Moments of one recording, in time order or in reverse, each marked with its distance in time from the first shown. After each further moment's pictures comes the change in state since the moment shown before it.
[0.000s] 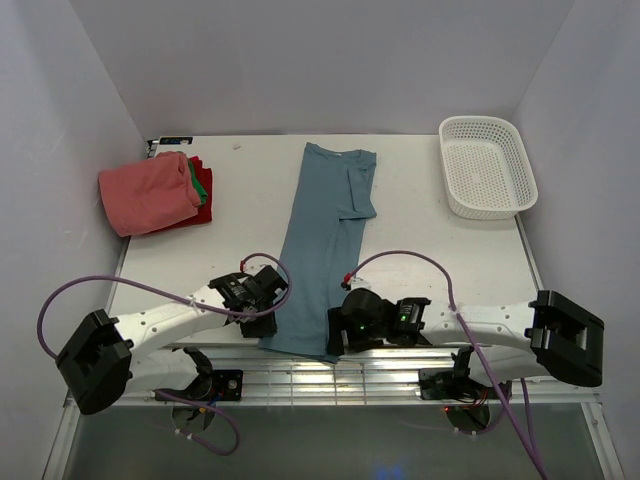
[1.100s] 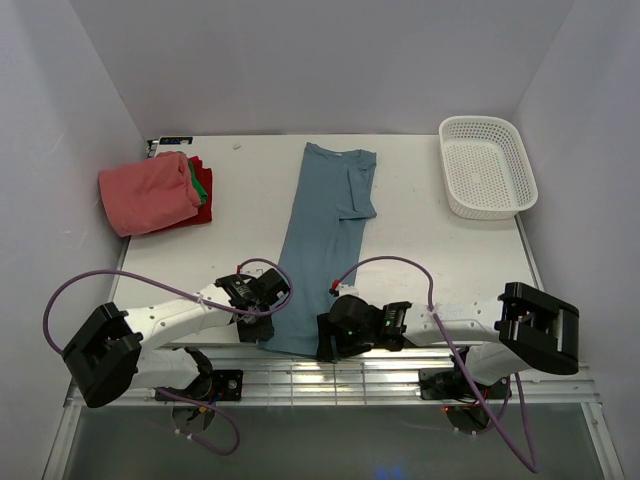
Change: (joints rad) left arm -0.005 0.040 -0.010 -0.049 -0.032 -0.056; right arm 0.065 0.157 0.015 0.154 0.004 0.048
